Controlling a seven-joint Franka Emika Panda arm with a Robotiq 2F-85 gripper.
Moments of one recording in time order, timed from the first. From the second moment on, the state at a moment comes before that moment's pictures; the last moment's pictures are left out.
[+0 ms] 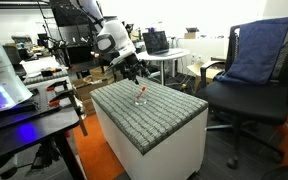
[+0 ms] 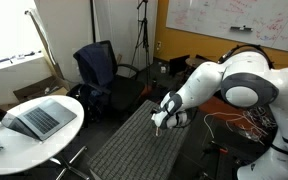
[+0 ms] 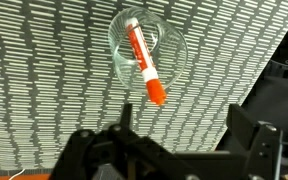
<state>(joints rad) 0.15 0.72 -0.23 -2.20 0.67 3.23 0.70</state>
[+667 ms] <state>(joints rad) 0.11 0.73 -0.21 -2.17 0.63 3.15 0.69</state>
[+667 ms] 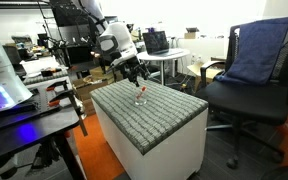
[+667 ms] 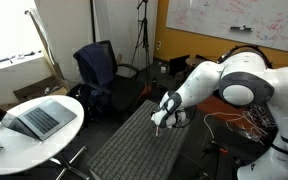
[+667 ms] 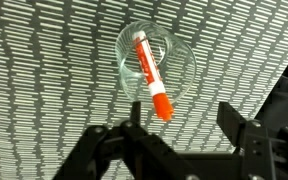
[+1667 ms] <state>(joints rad) 0.12 0.73 -0.28 -2.14 0.42 3.02 0.69</state>
